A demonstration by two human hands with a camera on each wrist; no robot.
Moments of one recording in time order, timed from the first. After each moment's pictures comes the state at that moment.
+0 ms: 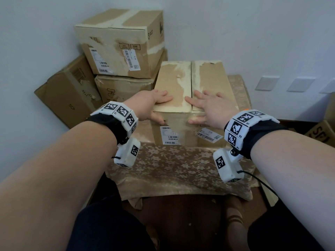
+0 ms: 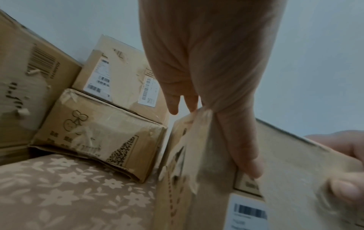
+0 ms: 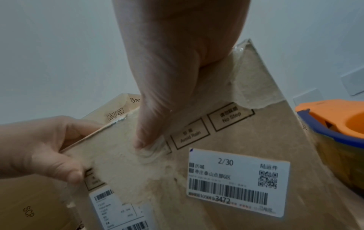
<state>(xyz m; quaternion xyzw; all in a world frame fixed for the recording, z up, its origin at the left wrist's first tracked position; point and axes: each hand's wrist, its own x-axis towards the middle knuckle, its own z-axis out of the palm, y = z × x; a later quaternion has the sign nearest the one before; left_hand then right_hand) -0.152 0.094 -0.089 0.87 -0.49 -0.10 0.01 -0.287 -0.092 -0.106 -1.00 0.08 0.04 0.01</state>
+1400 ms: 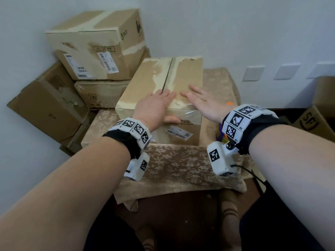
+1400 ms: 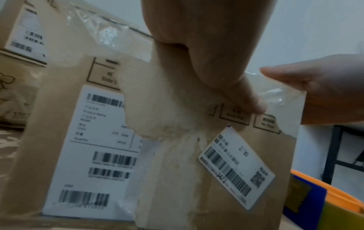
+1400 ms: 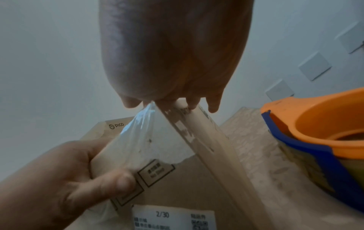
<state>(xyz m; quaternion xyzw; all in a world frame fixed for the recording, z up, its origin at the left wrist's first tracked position) -0.204 0.023 -0.116 0.87 -0.48 0.03 -0.06 -0.310 -0.134 -0.121 -0.93 0.12 0.00 0.35</state>
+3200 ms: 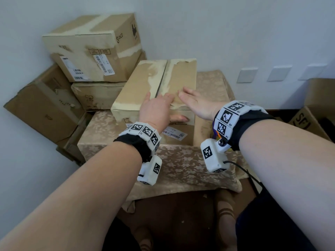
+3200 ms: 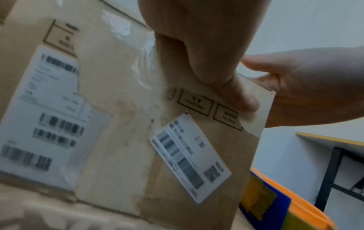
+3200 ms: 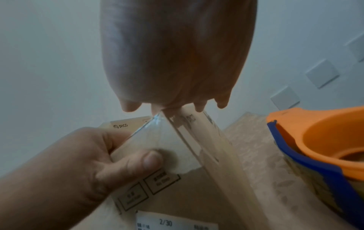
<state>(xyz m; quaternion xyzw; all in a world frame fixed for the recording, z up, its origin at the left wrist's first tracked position) -0.242 0.007 -0.111 0.91 -0.41 0.02 0.03 -0.306 -0.134 -0.116 -0.92 0.15 0.05 0.35</state>
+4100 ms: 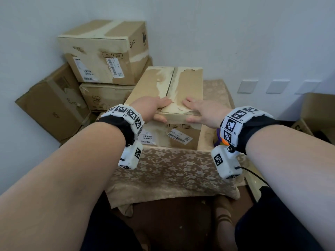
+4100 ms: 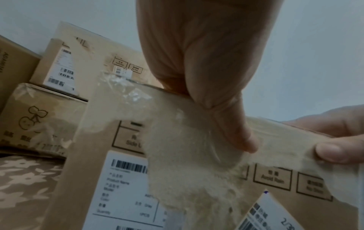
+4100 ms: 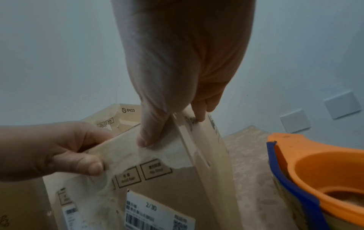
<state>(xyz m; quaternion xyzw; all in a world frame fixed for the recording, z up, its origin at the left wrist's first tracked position) -0.191 0.044 -0.080 0.87 -0.47 -0.13 -0.03 -0.316 -0.122 -0.092 -0.99 0.07 0.09 0.07</state>
